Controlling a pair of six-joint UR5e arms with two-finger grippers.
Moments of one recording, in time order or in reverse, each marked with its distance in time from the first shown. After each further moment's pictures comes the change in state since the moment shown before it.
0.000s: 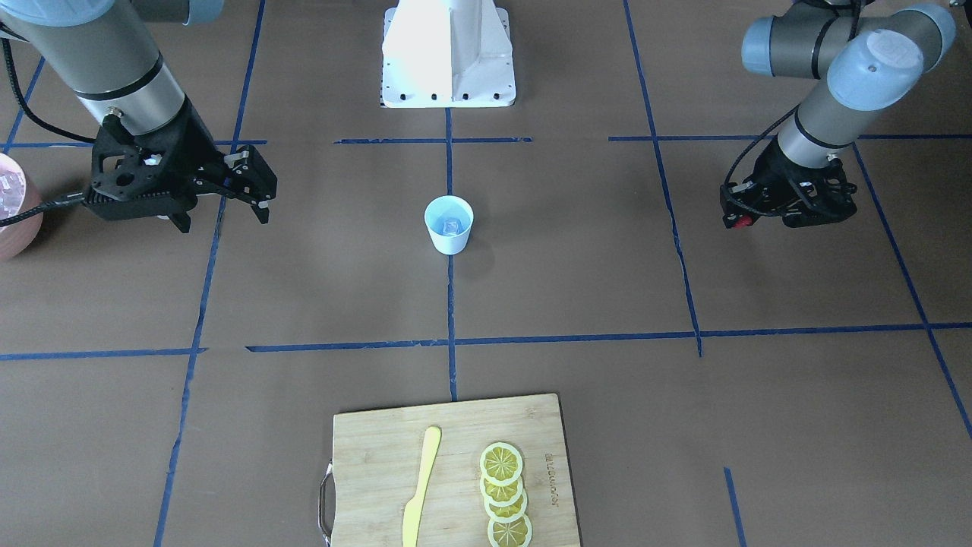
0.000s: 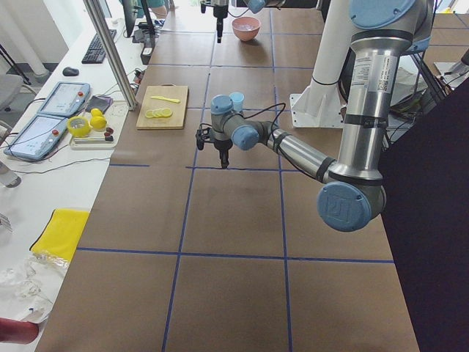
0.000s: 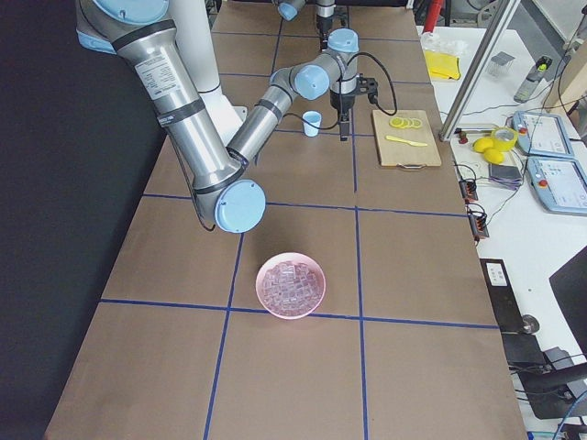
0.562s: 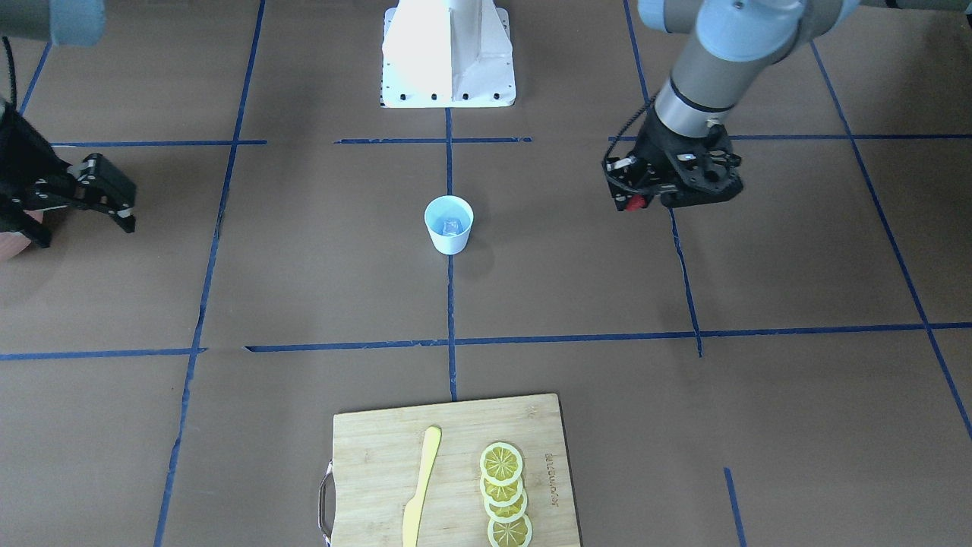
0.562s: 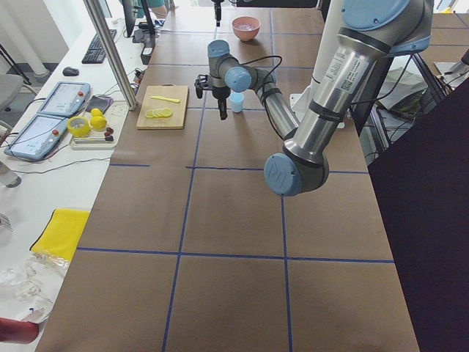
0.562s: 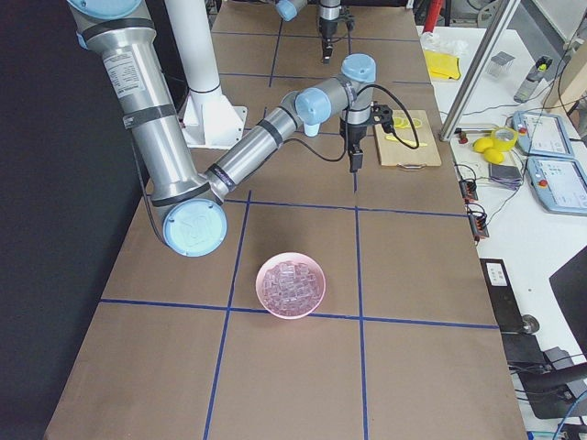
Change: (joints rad) left arm 0.137 -0.371 -0.017 0.275 0.037 -0.169; right arm 0.230 -0.180 -0.007 -0.001 0.134 -0.359
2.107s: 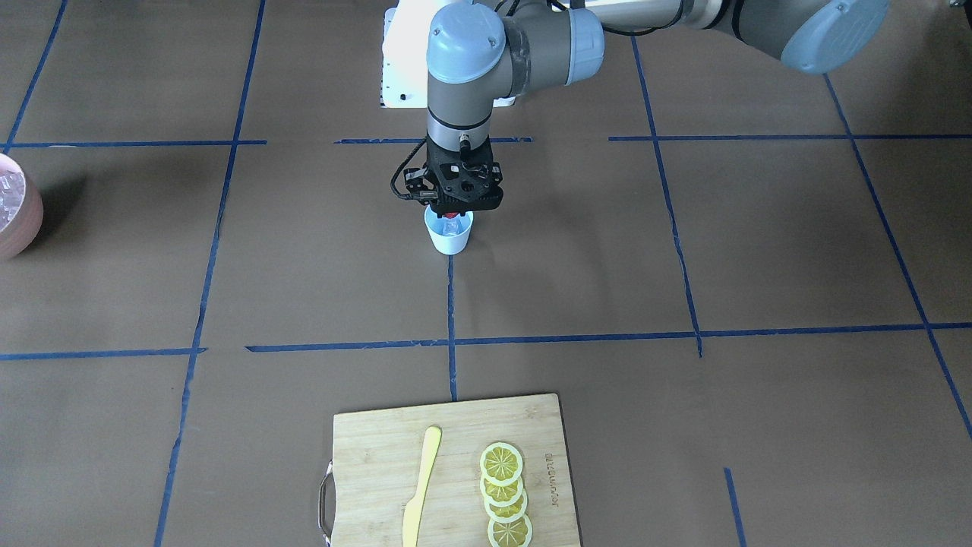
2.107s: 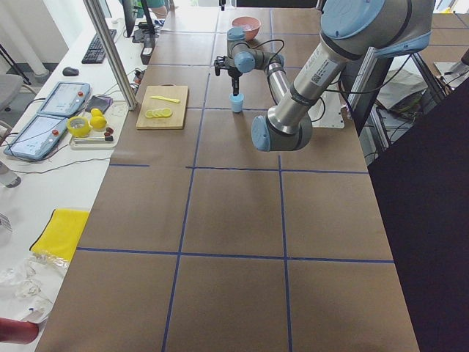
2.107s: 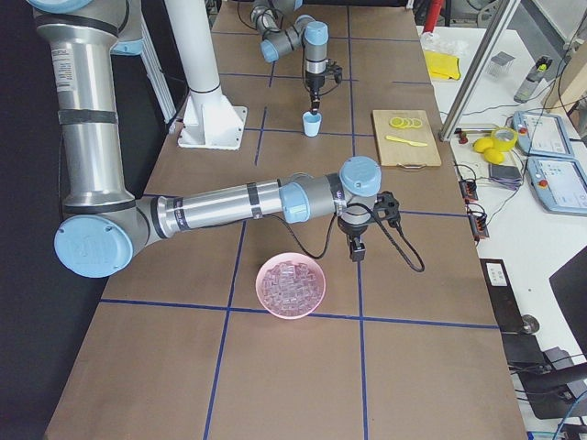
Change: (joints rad) left arm 0.234 -0.343 0.376 -0.147 0.181 -0.177; right arm 0.282 -0.250 -0.240 0.293 0.181 -0.358
